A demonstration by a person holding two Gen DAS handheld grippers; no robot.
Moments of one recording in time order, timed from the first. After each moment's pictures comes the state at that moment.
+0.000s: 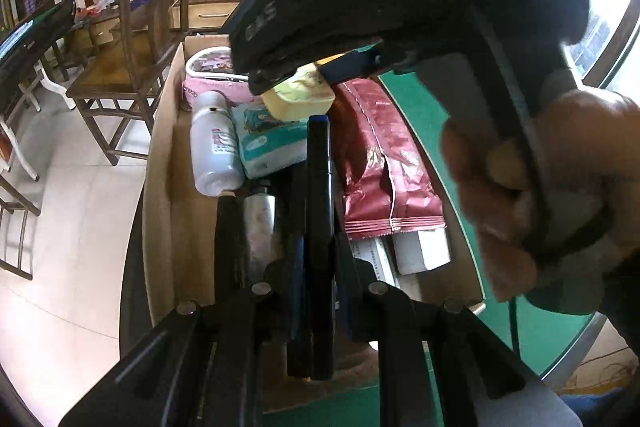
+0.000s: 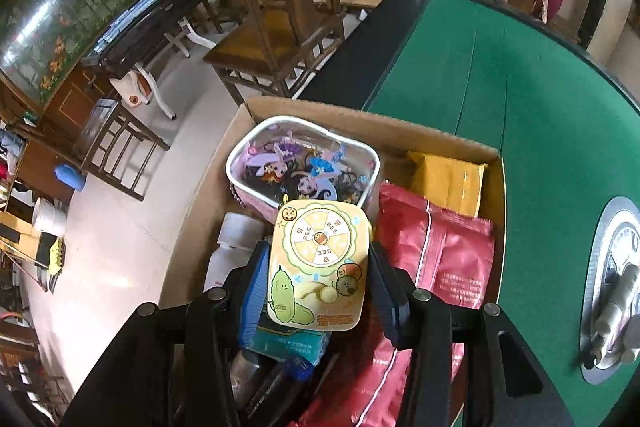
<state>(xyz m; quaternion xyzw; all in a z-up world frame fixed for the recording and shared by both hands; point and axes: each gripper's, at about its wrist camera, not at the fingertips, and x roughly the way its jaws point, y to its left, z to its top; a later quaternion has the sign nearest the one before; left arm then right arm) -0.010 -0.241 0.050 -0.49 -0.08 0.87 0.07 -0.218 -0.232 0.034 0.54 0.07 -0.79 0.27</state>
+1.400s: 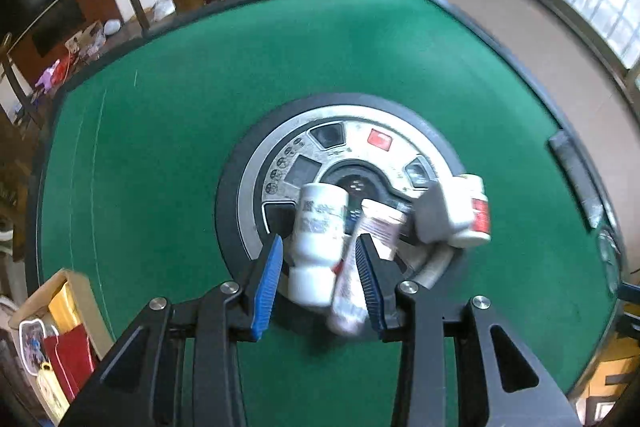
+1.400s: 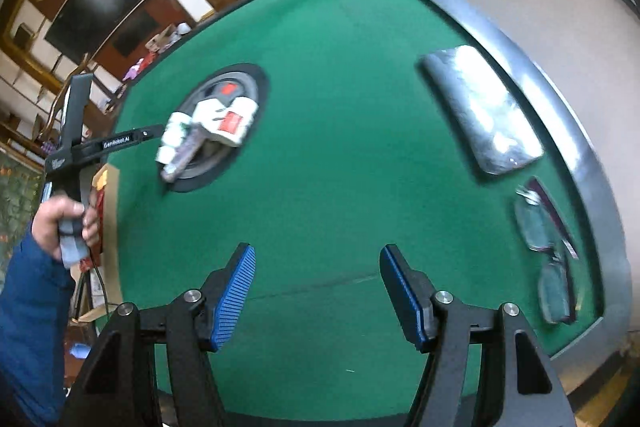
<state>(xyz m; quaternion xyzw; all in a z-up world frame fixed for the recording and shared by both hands) -0.215 0.062 0.058 -0.53 0.10 0.82 0.19 -0.040 0.307 0.069 0.53 -0.19 -0.82 0.00</state>
